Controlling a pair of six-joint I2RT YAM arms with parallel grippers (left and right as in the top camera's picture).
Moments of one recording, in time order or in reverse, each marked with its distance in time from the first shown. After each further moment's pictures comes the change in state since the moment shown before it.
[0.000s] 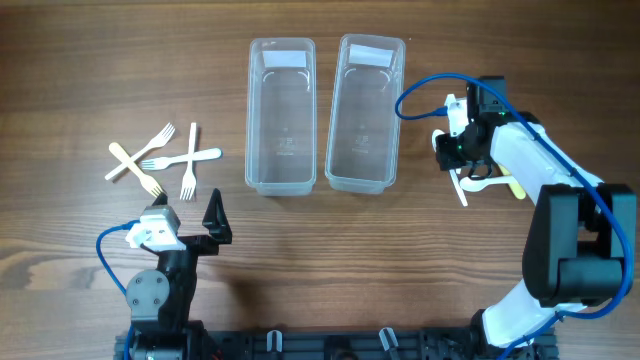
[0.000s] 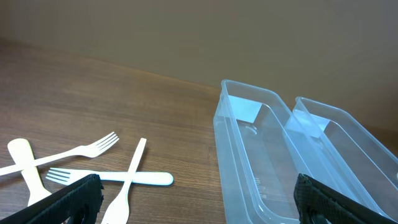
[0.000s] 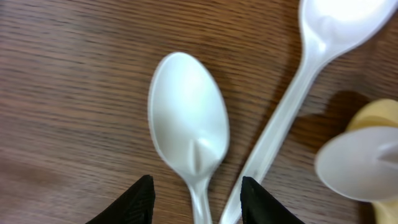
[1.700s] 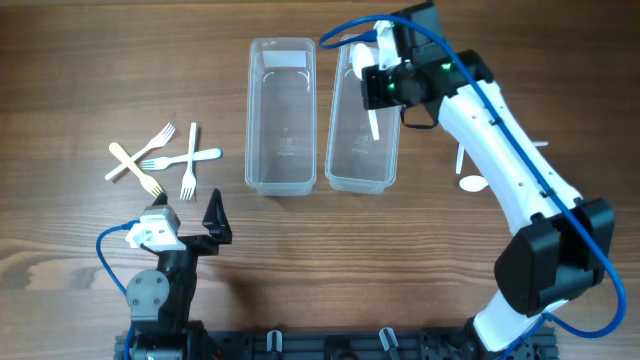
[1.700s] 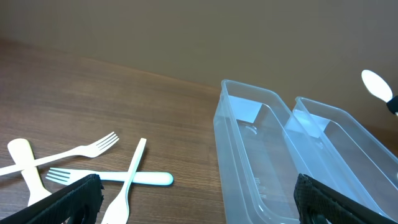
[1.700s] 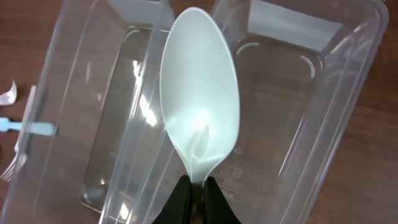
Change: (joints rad) left arm 0.000 0.000 0.000 0.000 0.000 0.000; right arm 0.341 0.010 0.521 -0.193 -0.104 0.357
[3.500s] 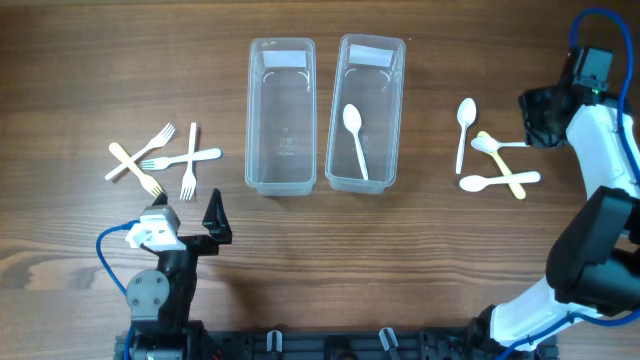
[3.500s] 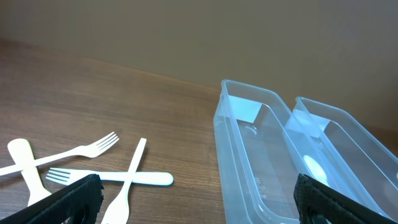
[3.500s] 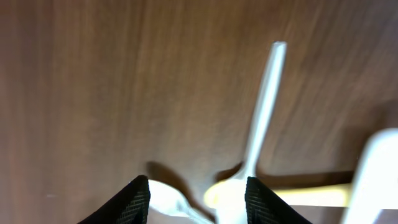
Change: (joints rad) left arm 0.000 0.000 0.000 0.000 0.000 0.000; right arm -0.649 -0.008 -0.288 0.153 0.140 0.921
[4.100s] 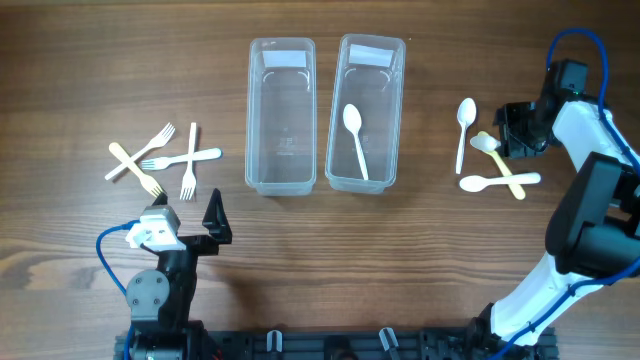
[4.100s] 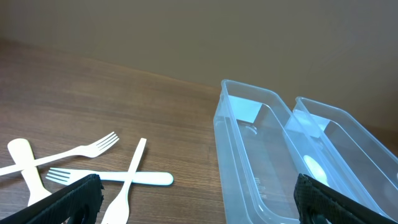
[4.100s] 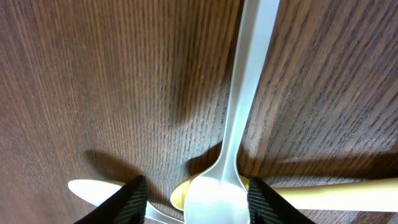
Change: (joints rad) left arm 0.000 0.000 0.000 0.000 0.000 0.000; right arm 0.000 0.161 -0.002 -0.029 -0.175 0.051
